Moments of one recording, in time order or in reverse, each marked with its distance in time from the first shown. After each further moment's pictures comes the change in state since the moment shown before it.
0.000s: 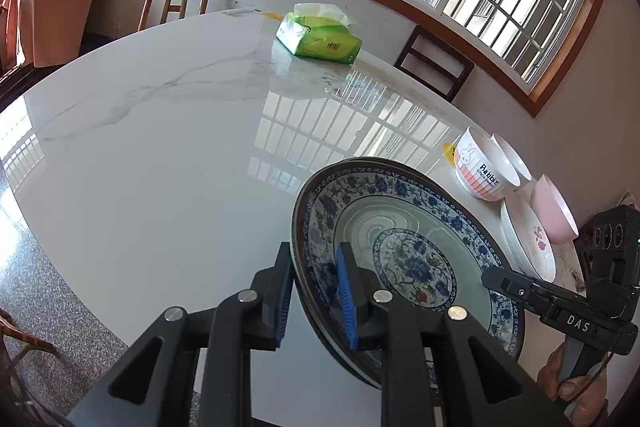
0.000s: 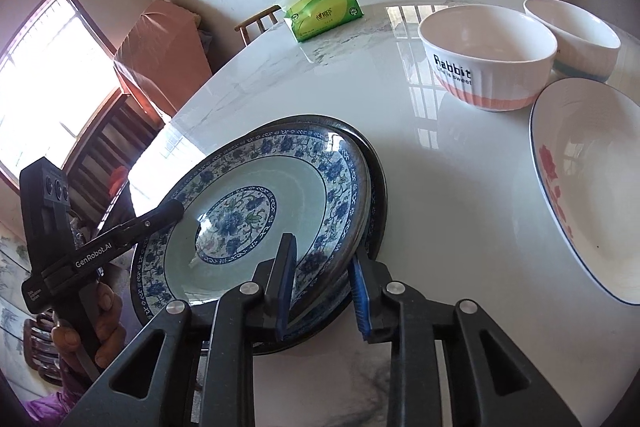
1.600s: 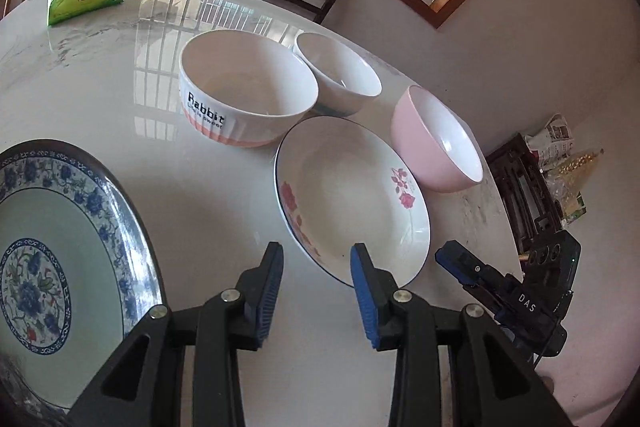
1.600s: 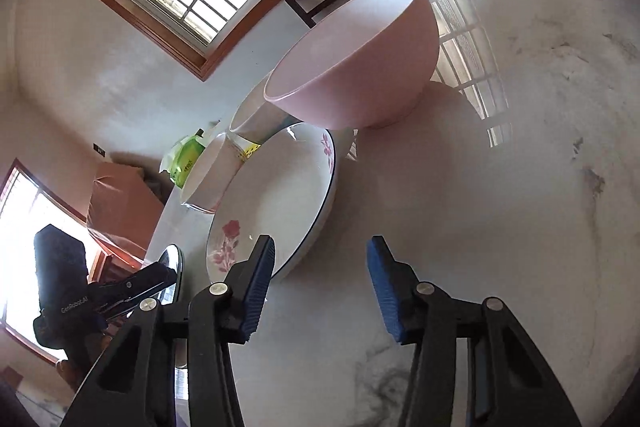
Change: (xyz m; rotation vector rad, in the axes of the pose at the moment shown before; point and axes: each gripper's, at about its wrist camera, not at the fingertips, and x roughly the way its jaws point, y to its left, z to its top) left arm 0.096 -0.242 0.001 0.171 0.295 -0.313; right arm -0.143 -0.225 -0.063 0.490 -0.324 -0.043
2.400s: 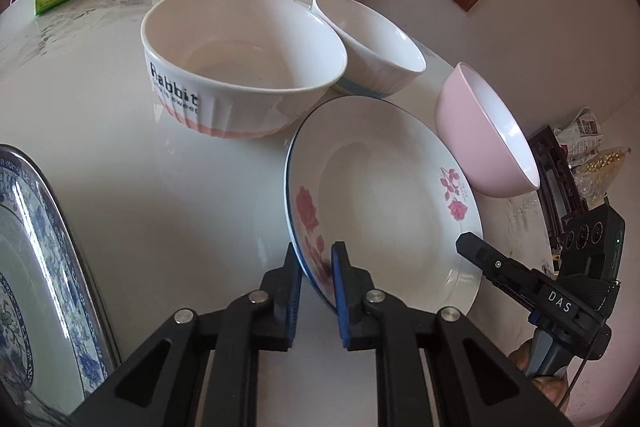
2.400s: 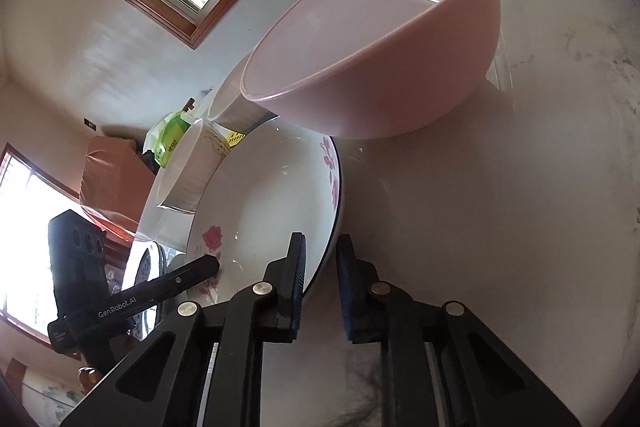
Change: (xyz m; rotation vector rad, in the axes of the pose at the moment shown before) left arm 0.049 0.005 0.005 -0.016 0.049 0.110; right arm 0.042 0.002 0.024 -0.029 0.137 -0.032
